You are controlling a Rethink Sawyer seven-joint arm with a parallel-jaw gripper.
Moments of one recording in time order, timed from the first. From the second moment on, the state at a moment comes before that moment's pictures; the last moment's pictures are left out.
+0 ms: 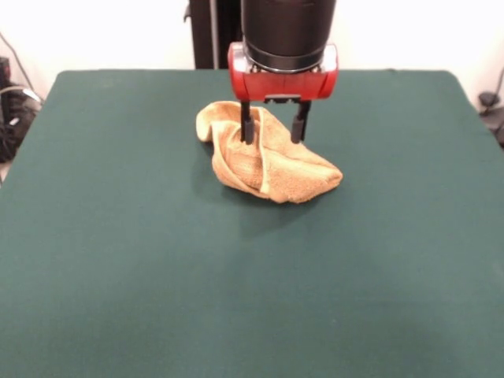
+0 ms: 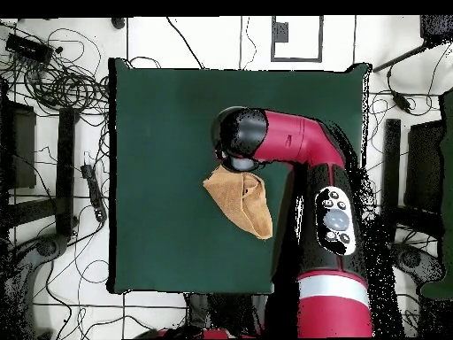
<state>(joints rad) -0.19 -0.52 0.02 1.28 -0.09 0.94 1.57</state>
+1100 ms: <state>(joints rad) -0.17 -0.52 0.02 1.32 -0.09 0.89 1.57</state>
